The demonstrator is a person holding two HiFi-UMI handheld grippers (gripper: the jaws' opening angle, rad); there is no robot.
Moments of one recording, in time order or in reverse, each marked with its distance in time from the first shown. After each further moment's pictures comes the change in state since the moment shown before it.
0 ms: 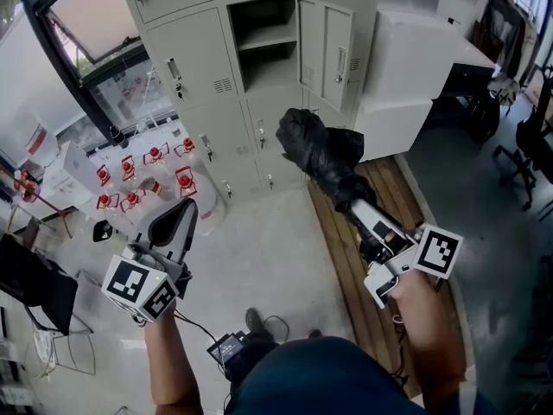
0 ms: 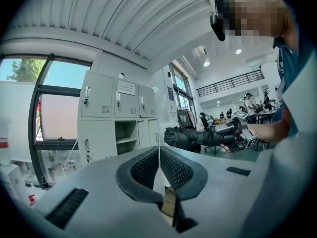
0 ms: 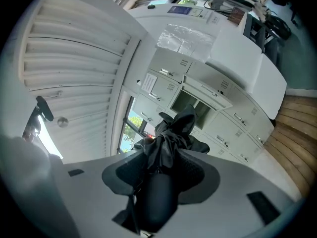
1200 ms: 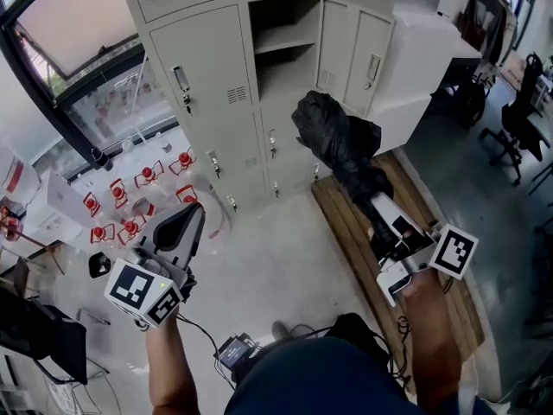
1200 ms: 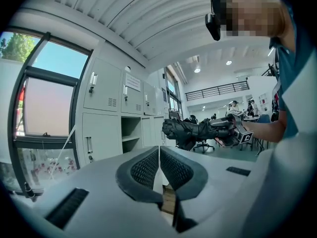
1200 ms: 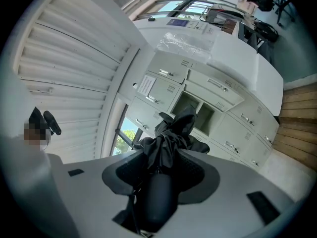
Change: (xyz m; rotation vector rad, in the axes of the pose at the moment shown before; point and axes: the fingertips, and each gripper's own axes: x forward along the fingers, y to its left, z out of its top) left arm 0.021 0.235 -0.031 -0.029 -0.005 -0.200; right arm 0.206 0.029 -0.027 0.018 -0.189 -0.080
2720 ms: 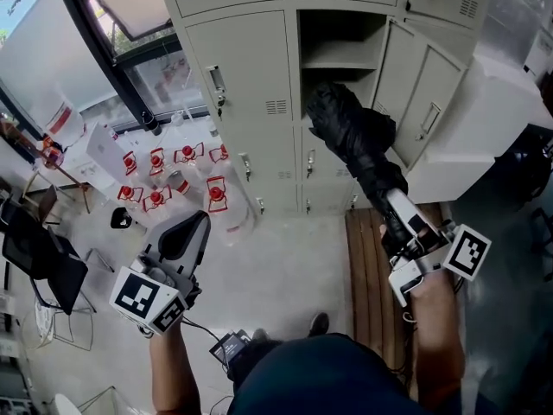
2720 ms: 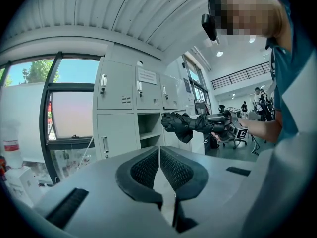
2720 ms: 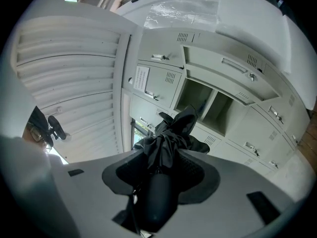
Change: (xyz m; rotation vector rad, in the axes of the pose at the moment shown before) left arm 0.110 -0.019 0.009 0.010 0.066 0.358; right arm 0.096 -0.104 0.141 0.083 0.239 0.257
